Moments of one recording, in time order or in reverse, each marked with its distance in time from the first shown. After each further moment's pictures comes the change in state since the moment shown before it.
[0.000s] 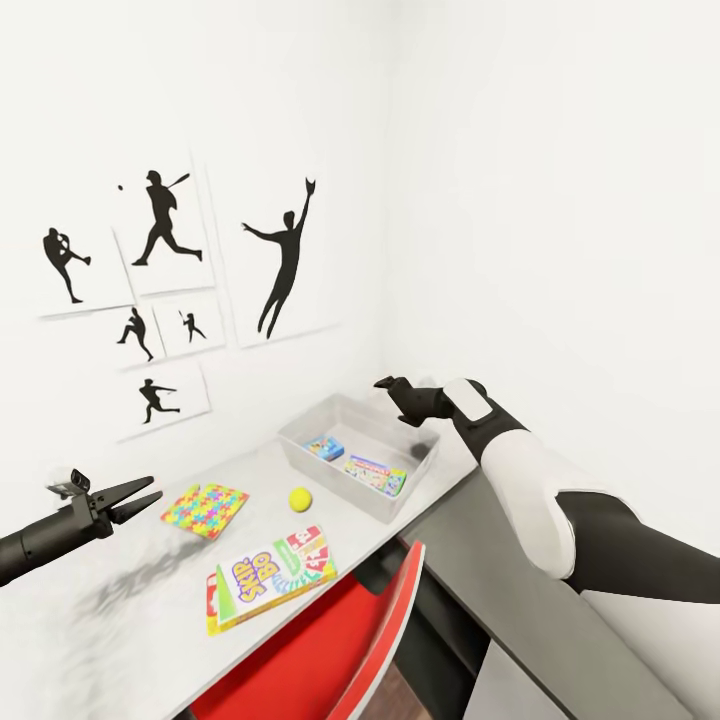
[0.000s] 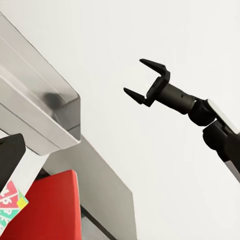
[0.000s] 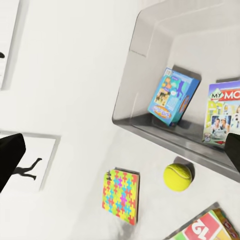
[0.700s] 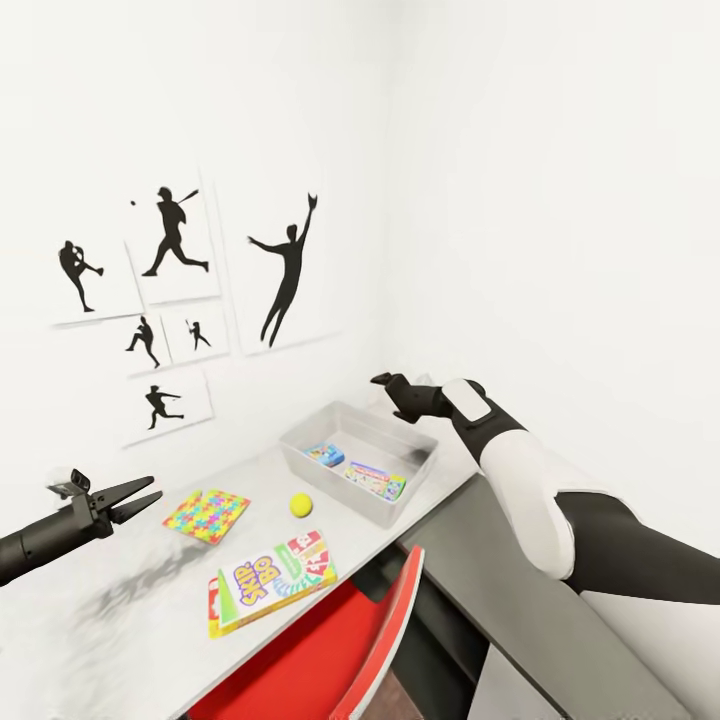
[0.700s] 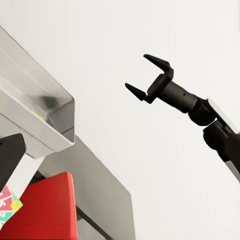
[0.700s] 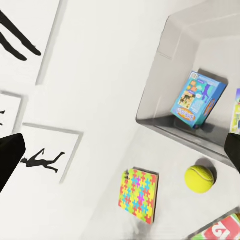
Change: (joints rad) left arm -0.001 0.000 -0.001 0.000 -0.001 0.000 0.000; right arm 0.000 0.003 0.006 -0.001 0.001 -0.002 0.067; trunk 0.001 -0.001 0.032
